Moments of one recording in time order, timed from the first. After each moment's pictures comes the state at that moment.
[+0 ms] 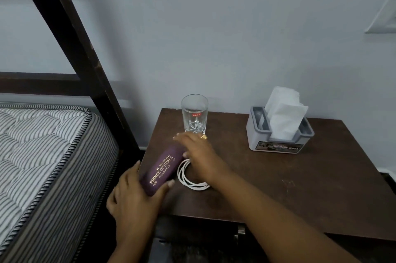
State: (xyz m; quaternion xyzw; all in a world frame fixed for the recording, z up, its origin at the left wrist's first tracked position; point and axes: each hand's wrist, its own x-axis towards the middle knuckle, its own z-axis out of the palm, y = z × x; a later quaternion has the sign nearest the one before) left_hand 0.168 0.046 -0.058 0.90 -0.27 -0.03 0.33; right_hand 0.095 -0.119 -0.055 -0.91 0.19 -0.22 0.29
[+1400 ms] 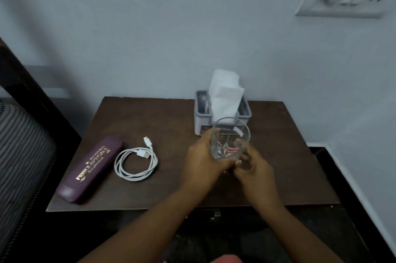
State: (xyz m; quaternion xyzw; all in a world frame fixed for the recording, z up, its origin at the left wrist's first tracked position) left_hand 0.002 -0.096 -0.029 0.67 -0.47 -0.30 0.49; right_hand -0.125 -0.124 -0.040 -0.63 0.48 -0.36 0.49
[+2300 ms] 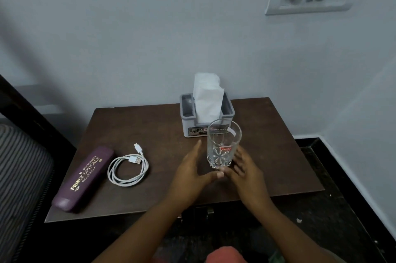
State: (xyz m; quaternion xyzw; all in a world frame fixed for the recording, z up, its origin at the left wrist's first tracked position) left_hand 0.001 -0.089 -0.070 0.64 -0.50 -0.40 0.43; right_hand -0.148 -0.129 -0.074 -0.60 0.47 -0.38 0.53
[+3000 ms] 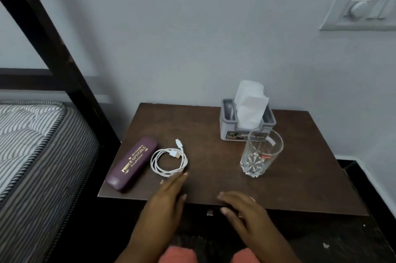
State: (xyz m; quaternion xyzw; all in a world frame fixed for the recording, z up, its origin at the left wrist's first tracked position) left_hand 0.080 0.033 -0.071 0.76 -0.55 -0.17 0.30; right_hand -0.118 -0.058 -0.084 -0.86 0.32 -0.26 0.31
